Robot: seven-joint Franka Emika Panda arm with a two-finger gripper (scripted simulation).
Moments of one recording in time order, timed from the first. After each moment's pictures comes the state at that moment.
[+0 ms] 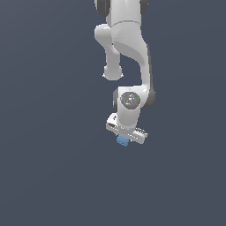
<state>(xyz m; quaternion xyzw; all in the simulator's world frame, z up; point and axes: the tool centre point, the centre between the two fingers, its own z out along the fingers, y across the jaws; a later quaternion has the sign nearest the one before) 0.021 0.060 0.042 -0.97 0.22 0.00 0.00</state>
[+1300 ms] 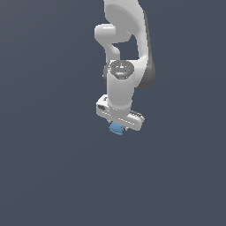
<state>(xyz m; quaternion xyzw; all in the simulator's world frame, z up) 0.014 0.024 0.153 -0.97 0.22 0.00 0.00</state>
